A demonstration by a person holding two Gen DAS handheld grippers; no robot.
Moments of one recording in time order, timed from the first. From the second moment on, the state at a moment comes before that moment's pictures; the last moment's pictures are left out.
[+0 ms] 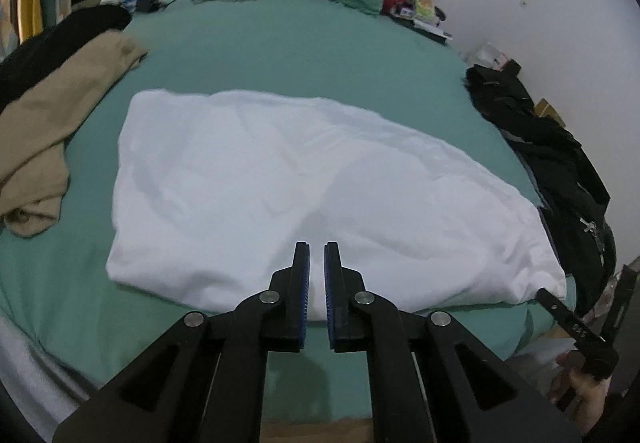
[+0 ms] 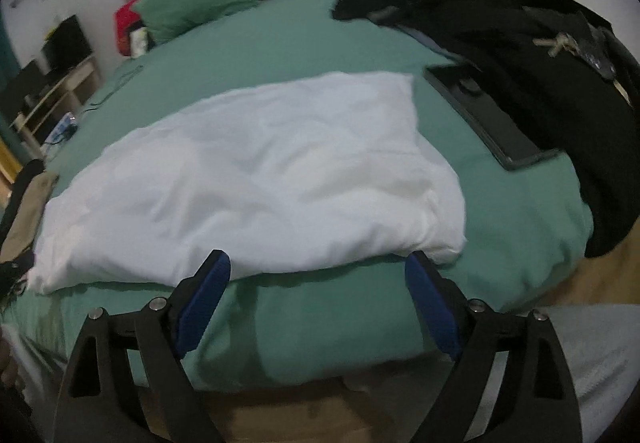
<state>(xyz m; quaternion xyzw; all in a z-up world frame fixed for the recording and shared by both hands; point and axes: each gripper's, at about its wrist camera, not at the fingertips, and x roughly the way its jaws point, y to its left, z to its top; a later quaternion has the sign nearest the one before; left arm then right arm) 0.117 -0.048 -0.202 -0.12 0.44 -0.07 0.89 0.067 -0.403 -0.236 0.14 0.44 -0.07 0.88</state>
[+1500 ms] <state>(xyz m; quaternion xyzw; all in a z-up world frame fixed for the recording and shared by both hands) 0.213 -0.164 -0.207 -0.13 0.48 -0.11 0.86 0.169 -0.382 -0.257 0.28 0.39 0.06 0.87</state>
